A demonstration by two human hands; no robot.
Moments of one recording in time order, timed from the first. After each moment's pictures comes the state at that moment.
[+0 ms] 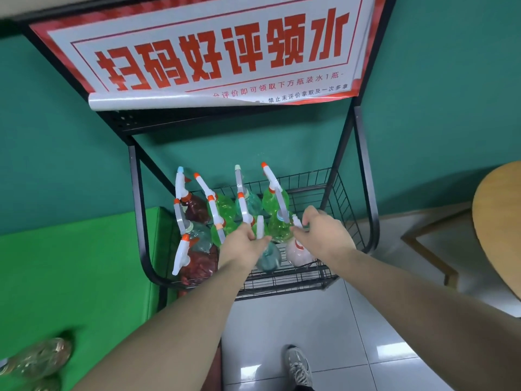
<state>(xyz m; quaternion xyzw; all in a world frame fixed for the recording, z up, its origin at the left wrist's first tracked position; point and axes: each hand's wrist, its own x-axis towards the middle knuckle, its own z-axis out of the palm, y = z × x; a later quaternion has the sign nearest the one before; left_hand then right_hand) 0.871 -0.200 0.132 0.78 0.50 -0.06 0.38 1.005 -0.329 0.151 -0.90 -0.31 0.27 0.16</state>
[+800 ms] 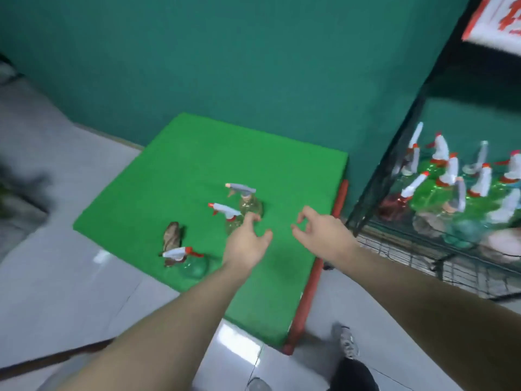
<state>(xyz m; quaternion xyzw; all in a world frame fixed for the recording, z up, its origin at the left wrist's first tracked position) 0.329 -0.159 0.171 0.67 0.64 0.11 0.36 0.510 -0.196 0.181 -0.73 -0.62 0.26 0.11</state>
